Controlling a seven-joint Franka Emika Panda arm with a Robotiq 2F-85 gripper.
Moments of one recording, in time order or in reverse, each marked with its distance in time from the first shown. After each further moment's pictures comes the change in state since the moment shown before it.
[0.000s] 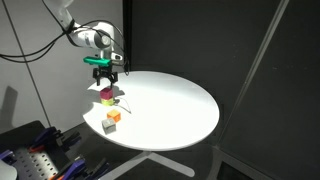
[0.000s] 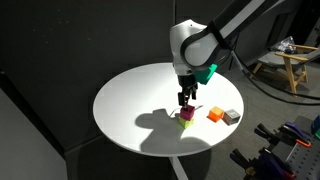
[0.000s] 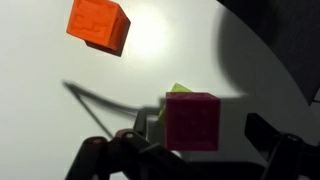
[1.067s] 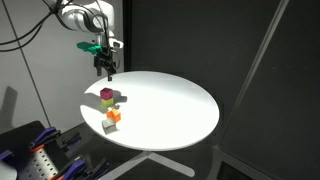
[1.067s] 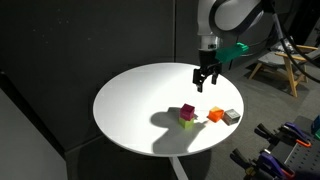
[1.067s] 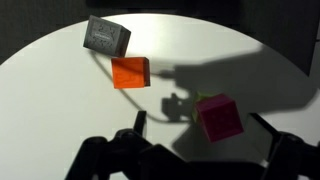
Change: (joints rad) arm -0.070 -0.326 -0.036 -0.217 0.104 -0.025 0.184
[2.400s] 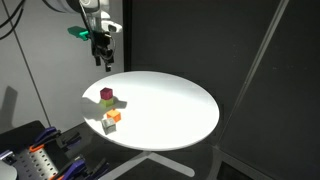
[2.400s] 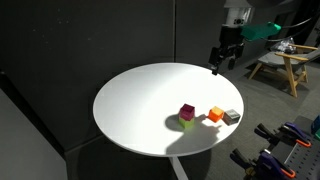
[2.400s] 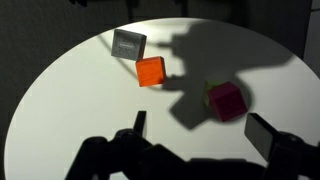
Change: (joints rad) arm -0.070 -0.282 -0.010 -0.143 0.039 -0.030 0.001
